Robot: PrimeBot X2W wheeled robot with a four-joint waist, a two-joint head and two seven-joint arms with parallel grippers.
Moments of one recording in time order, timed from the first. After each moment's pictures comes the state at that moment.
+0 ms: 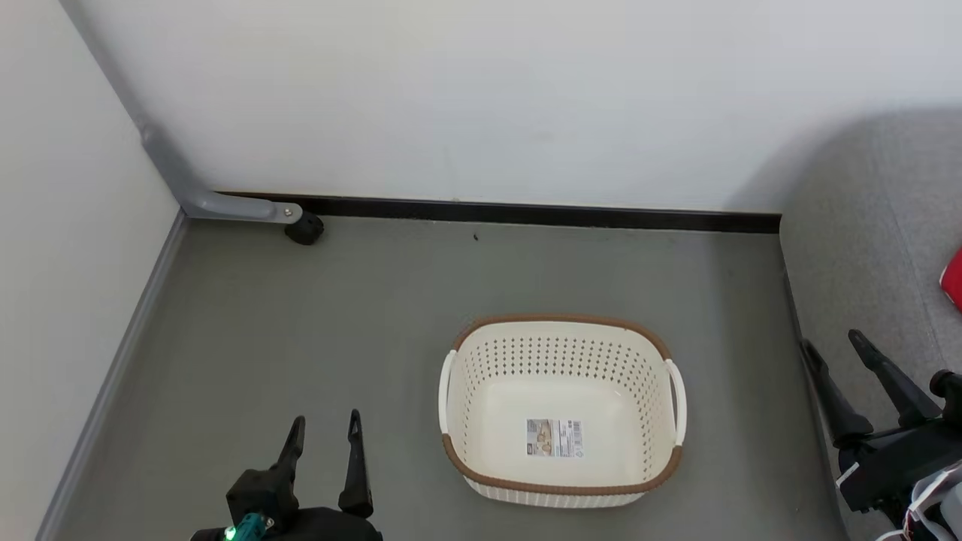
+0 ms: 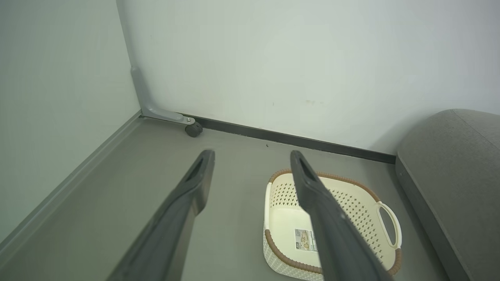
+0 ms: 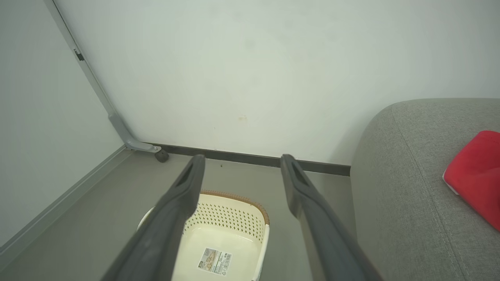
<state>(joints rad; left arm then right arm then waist) -0.09 0.05 -0.27 0.41 -0.40 0.12 -0.25 -0.21 -0.49 0.41 0.41 0.64 0.12 -0.26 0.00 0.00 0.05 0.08</state>
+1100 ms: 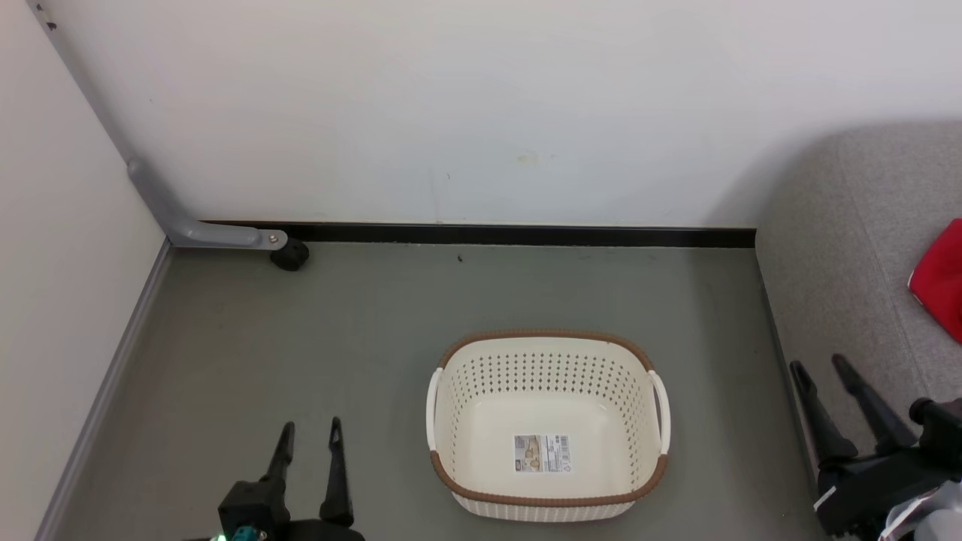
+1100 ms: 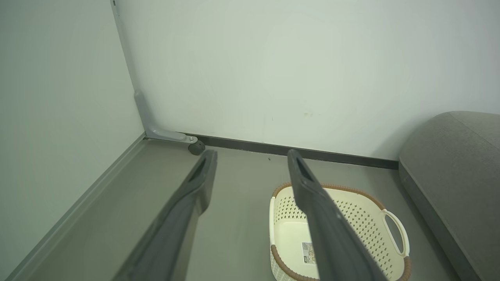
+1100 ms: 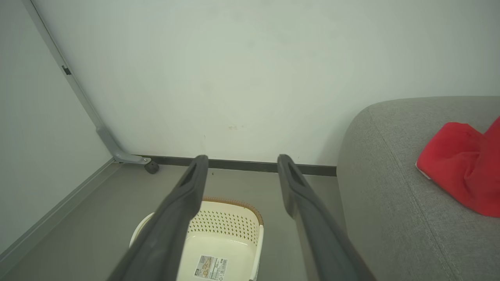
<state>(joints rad) -0.06 0.05 -0.21 0.36 -0.31 0.12 -0.25 -0.15 -0.39 0.31 0.40 0.54 0.11 -0.26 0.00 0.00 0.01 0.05</state>
